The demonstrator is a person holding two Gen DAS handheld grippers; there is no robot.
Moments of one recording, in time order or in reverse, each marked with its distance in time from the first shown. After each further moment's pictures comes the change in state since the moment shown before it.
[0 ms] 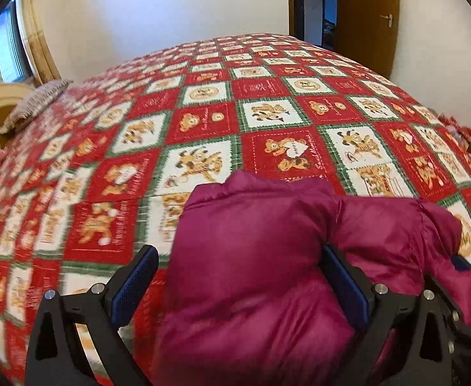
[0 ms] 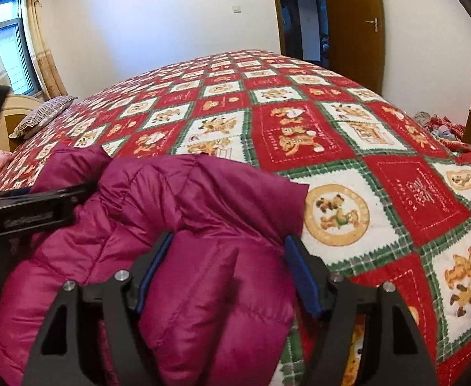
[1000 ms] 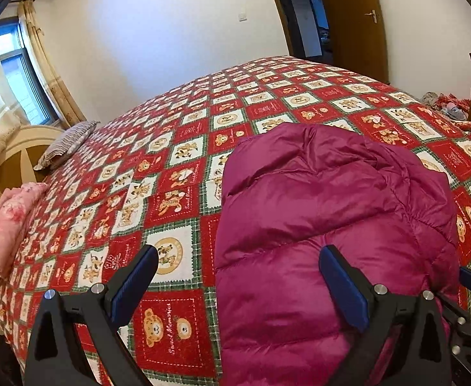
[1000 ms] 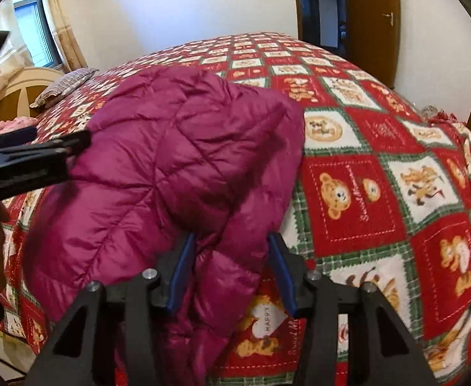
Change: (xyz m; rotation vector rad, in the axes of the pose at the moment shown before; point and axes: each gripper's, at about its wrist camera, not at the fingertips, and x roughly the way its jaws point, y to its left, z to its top) left arm -0.109 0.000 -0.064 0.118 -0.128 0.141; right arm -0.086 0.027 -0.067 -0.065 0.113 0.051
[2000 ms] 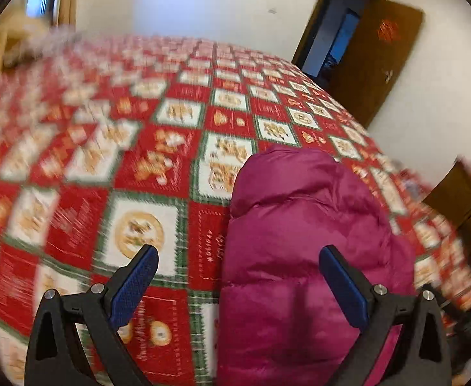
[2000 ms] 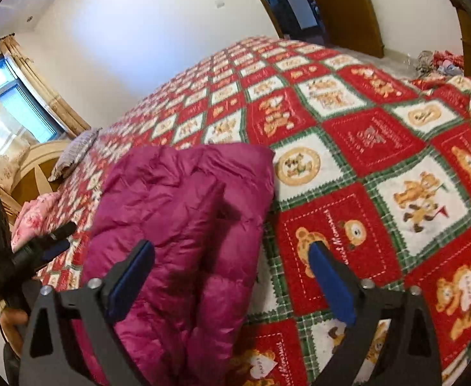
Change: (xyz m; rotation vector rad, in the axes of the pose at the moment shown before) left arm 0.048 0.102 -0.002 -0.458 0.132 -0.415; right arm -0.011 -0.070 0.045 0.292 -0.045 0.183
